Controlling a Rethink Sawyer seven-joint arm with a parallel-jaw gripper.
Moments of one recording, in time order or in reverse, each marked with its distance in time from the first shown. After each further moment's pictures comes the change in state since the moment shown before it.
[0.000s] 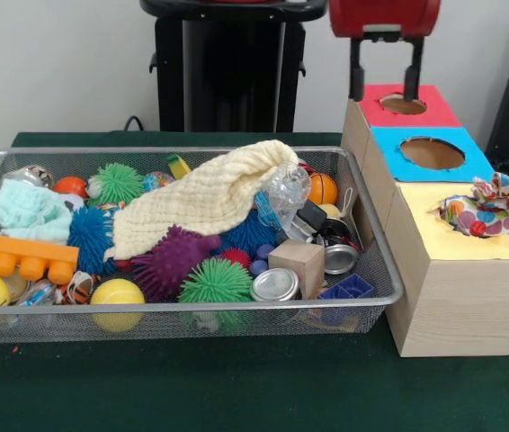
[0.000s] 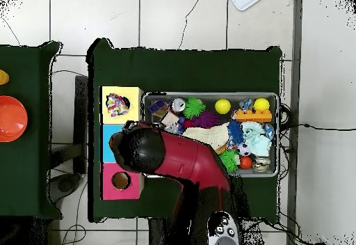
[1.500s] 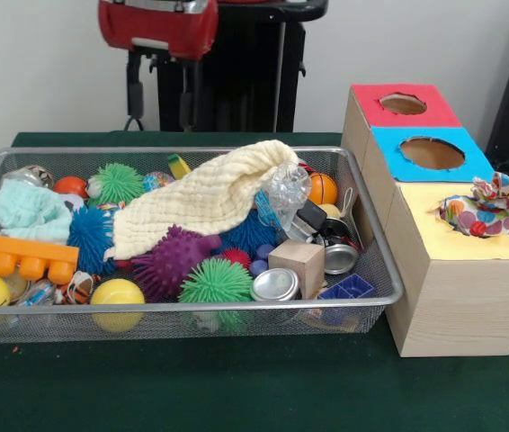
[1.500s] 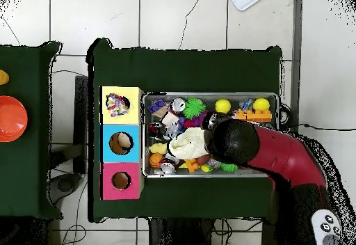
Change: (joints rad) arm -0.357 0.033 0.099 -0.125 -0.320 0.016 0.000
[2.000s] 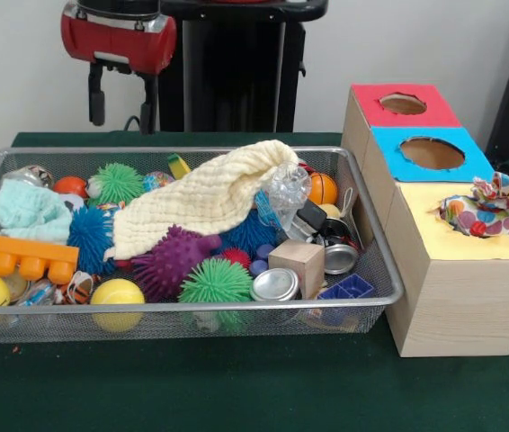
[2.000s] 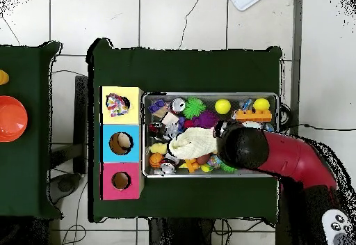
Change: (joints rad) arm -0.061 0.020 0.022 0.002 -0.135 0.001 0.000
